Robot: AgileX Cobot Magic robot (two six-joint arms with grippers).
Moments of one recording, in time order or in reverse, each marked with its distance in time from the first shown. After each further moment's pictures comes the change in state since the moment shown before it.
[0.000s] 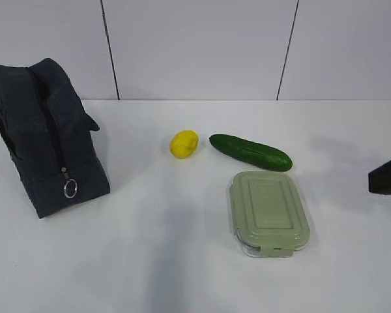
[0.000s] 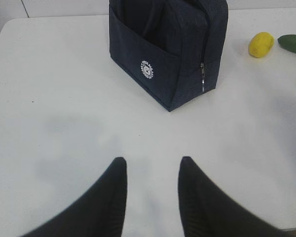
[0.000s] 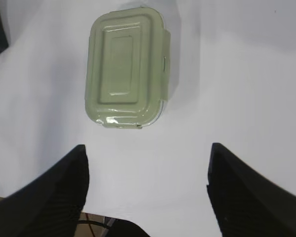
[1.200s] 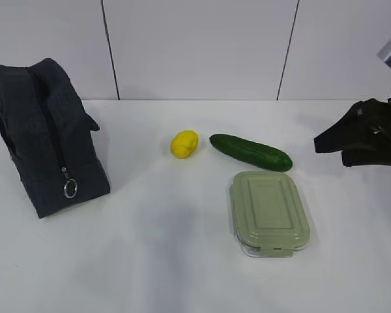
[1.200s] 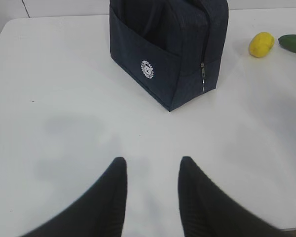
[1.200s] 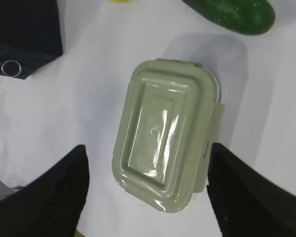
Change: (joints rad) left arm 0.000 0.000 0.000 0.000 0.000 0.000; right arm -0.185 0.578 -0.253 0.533 0.113 -0.729
